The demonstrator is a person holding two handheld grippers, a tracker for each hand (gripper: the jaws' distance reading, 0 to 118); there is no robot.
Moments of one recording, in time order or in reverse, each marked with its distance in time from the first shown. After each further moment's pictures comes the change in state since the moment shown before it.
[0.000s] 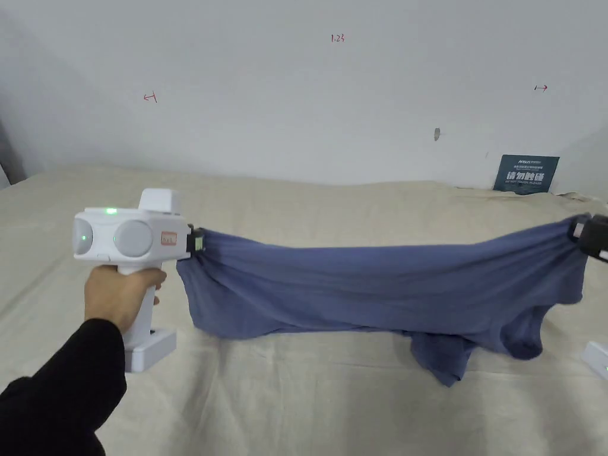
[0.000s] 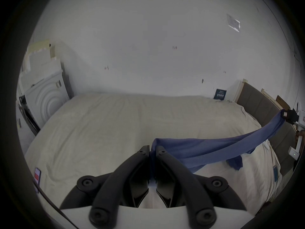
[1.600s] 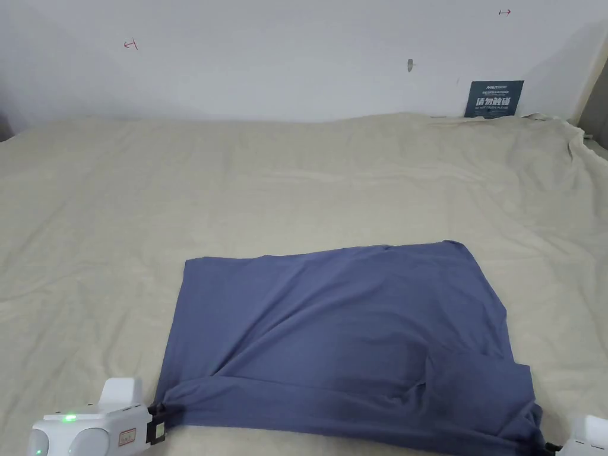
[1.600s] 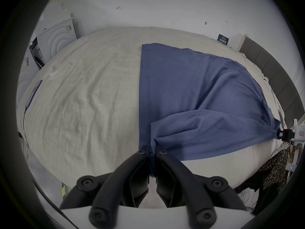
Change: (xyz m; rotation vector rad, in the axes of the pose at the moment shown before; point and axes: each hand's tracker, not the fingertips) left arm -0.055 -0.341 0.121 -0.384 0.020 0.035; right arm 0.025 -0.337 0.185 -0.615 -0.168 -0.103
